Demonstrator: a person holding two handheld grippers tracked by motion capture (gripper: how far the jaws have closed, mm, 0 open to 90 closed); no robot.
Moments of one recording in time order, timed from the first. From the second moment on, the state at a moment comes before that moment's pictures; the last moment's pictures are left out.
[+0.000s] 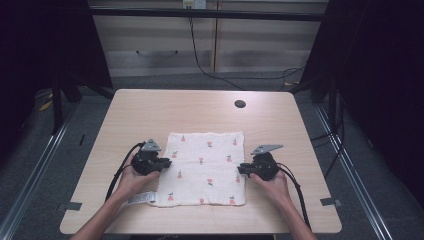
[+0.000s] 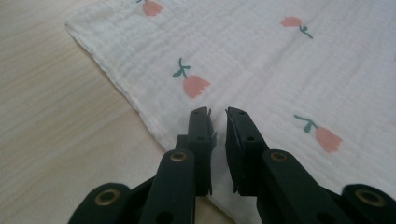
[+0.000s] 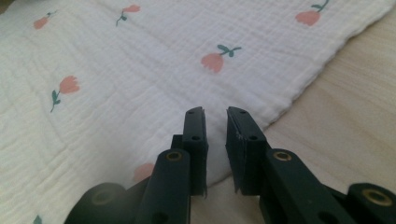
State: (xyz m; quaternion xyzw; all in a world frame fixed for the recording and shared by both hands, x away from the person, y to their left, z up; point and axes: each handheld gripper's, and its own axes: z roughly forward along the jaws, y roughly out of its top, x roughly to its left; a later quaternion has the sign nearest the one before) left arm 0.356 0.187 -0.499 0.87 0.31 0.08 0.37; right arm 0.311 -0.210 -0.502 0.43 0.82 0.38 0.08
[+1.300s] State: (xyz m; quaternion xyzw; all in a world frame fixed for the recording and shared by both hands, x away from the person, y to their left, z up) left arm 0.322 0.192 -0.498 0.88 0.28 0.06 0.38; right arm 0.270 -0.203 -0.498 0.39 0.84 0.38 0.07
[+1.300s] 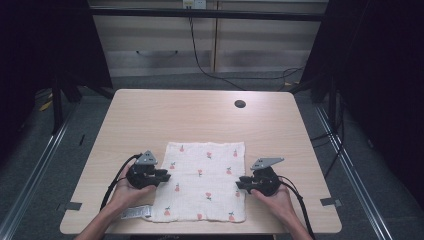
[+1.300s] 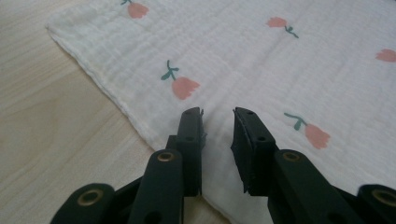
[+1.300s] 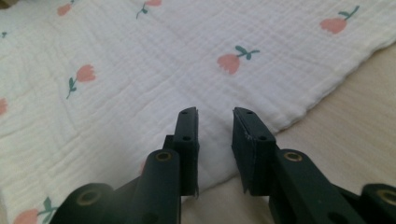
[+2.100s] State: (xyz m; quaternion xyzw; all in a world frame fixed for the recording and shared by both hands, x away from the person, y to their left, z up) left arm 0.329 0.195 -0.501 0.88 0.29 0.07 0.38; right arm 0.384 -0.218 -0.492 0.45 0.80 0.38 0.12
